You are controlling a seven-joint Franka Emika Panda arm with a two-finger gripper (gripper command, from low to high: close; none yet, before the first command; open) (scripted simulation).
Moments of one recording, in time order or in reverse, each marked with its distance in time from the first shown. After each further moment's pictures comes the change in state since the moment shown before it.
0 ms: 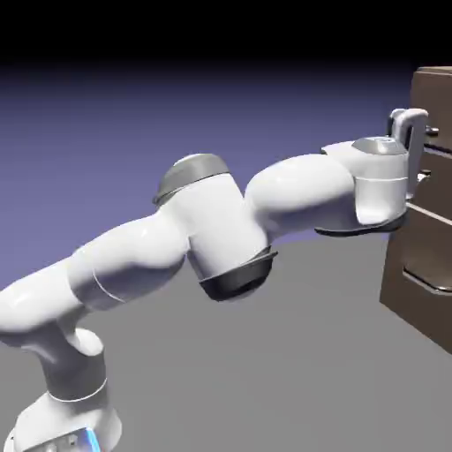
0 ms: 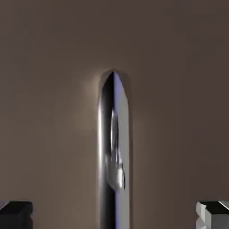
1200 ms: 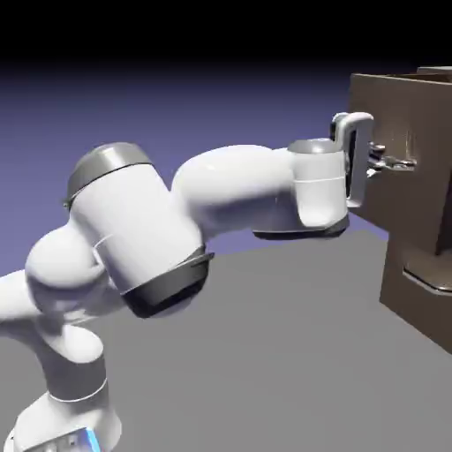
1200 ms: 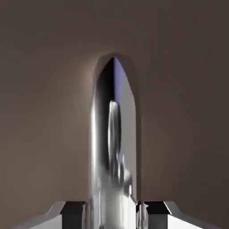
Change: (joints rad) arm -0.713 -0.087 0.446 -0.822 -0.043 -0.217 0.187
